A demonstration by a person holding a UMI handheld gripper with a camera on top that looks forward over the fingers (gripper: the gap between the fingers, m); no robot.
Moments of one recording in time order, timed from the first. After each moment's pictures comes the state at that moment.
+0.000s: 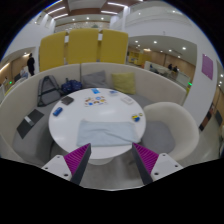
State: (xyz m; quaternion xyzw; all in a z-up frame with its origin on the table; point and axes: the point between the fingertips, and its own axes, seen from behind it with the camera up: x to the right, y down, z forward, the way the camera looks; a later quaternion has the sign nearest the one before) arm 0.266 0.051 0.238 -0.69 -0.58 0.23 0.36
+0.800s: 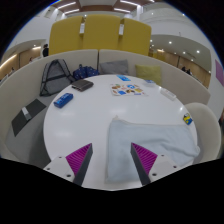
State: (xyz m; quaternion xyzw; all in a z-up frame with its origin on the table) arm 0.028 -0.088 0.005 -0.66 -0.63 0.25 0.33
